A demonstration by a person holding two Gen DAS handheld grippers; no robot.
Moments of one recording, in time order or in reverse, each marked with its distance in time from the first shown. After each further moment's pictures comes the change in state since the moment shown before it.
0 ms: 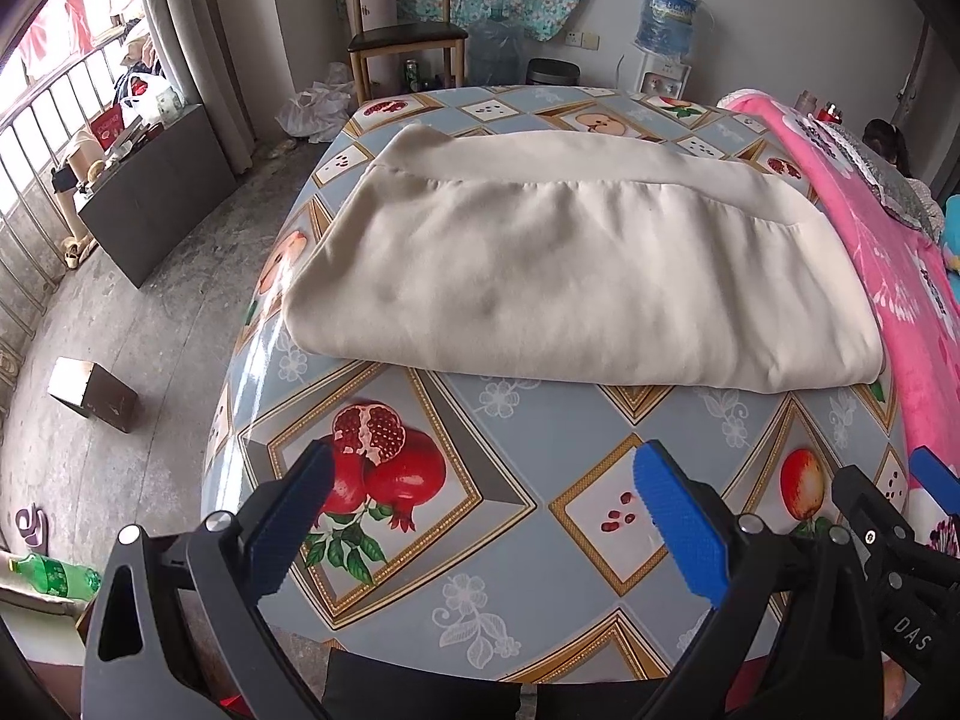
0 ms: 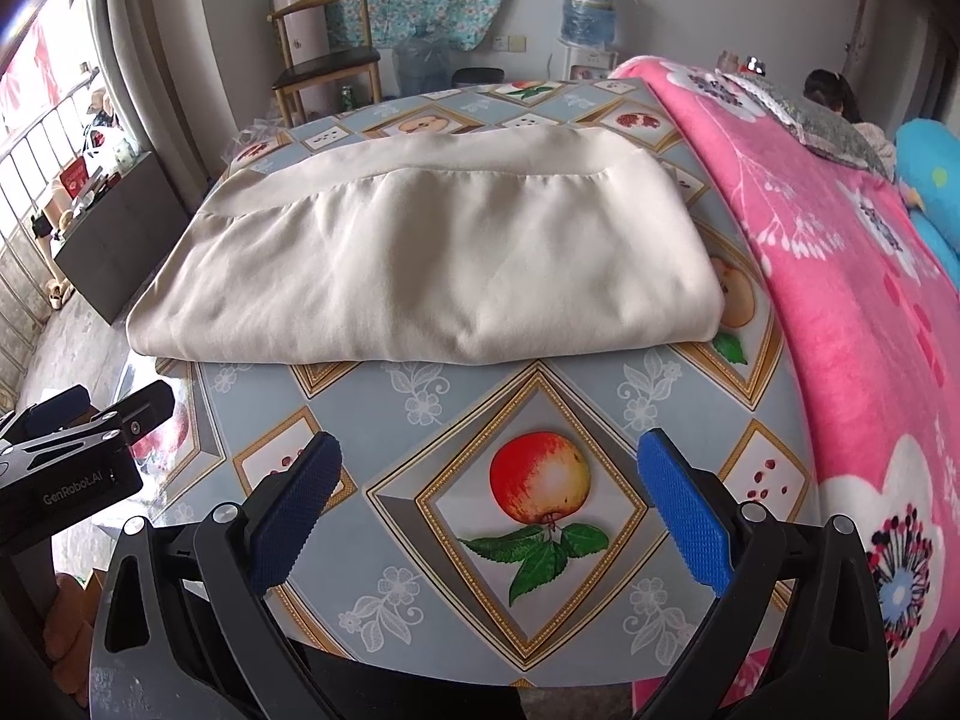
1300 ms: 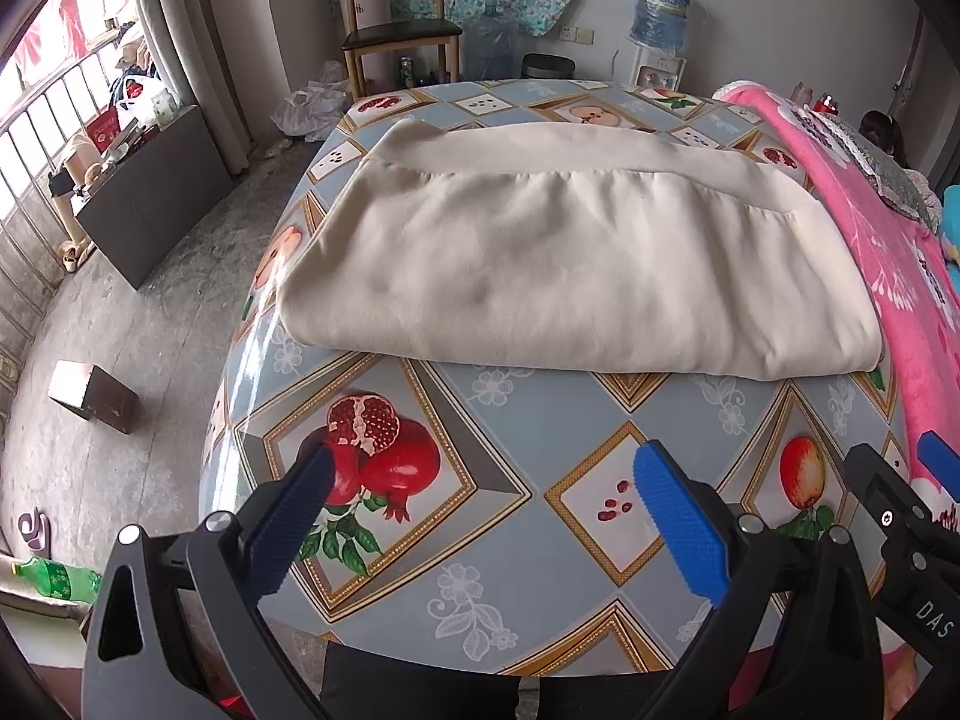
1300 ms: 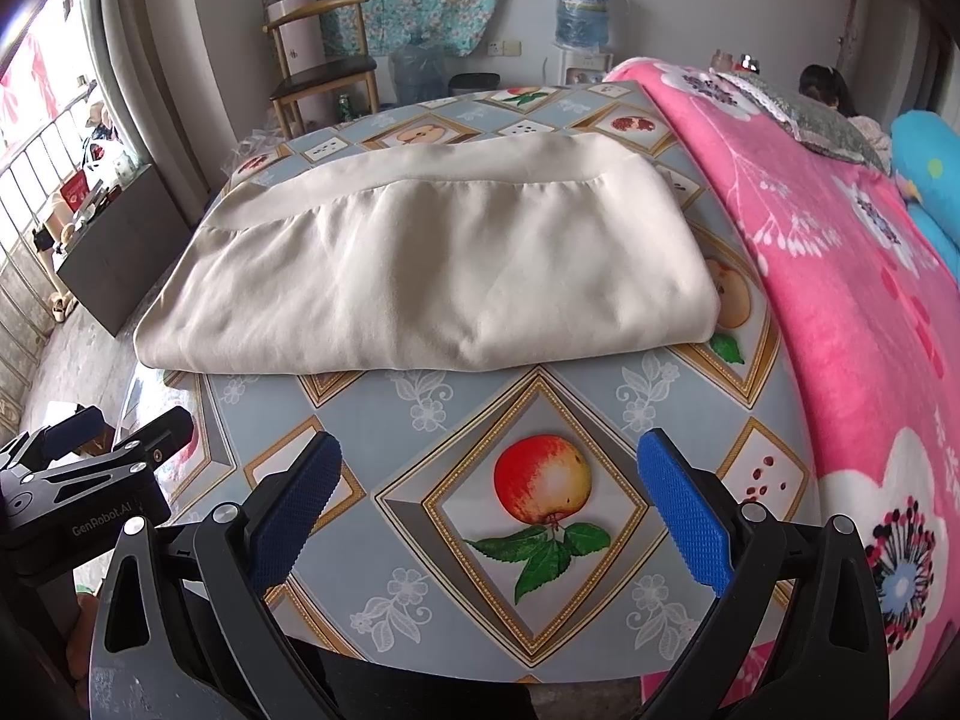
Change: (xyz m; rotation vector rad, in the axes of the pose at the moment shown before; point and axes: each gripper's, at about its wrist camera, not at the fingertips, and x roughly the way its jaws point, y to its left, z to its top) left arm -0.002 -0.005 -0.004 0.016 0.008 0.002; right arm -0.007 0.001 0.001 0.019 -0.006 0.003
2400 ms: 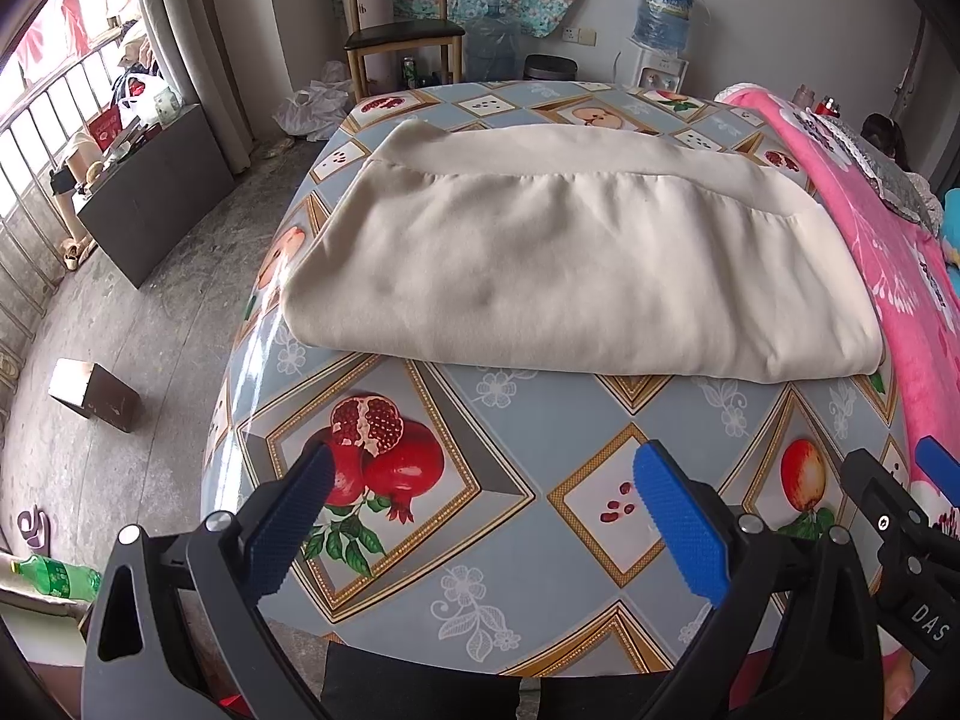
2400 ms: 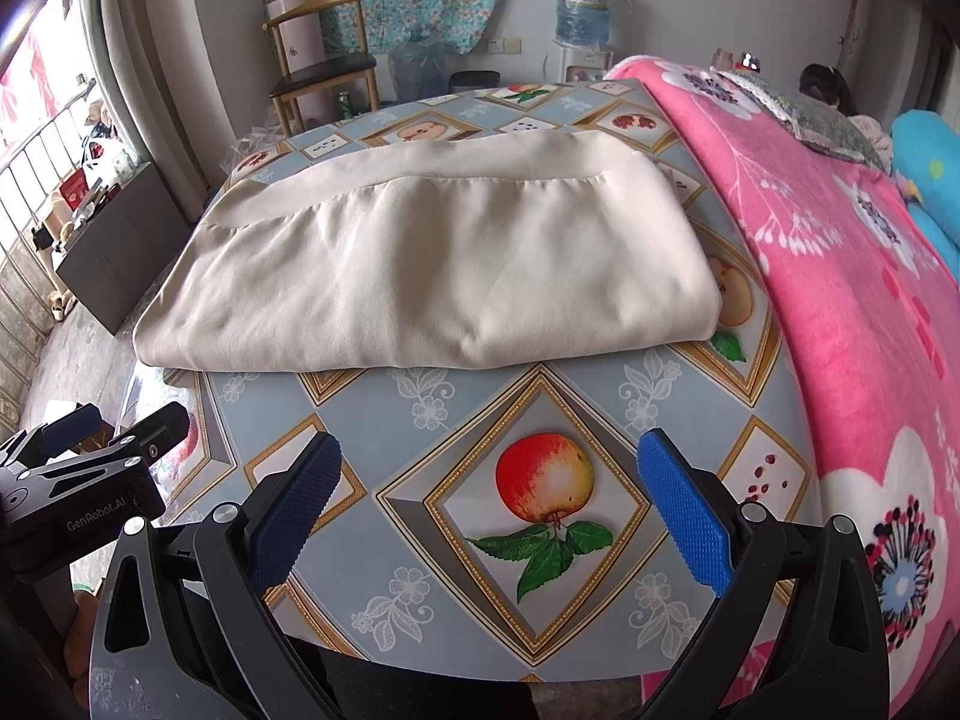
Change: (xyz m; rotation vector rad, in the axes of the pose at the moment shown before) left arm 0.000 0.003 0.000 -0.004 -0.002 0.002; right arm 0.001 -0.001 -0.001 0.002 0.002 0.000
